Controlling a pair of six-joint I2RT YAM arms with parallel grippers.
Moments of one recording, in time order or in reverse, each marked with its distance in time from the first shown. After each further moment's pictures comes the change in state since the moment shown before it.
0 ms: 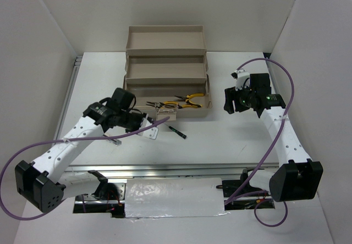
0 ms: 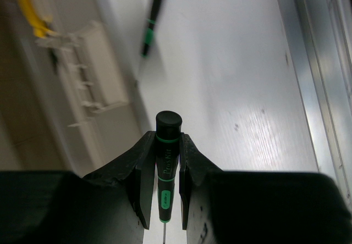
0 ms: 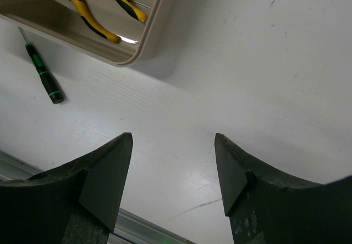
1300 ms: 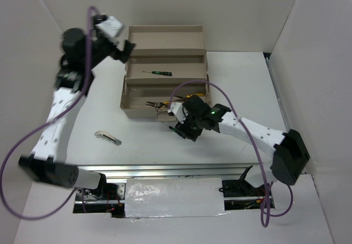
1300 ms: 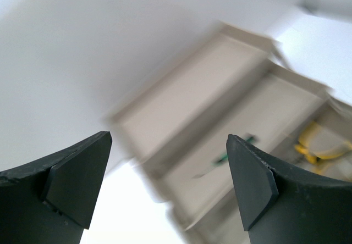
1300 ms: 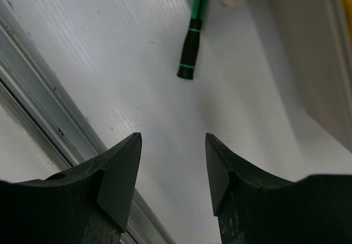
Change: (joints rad) left arm 0.261 0.350 0.689 0.638 -0.097 -0.943; right arm 0.726 0.137 -0.044 0.021 0.188 -0.098
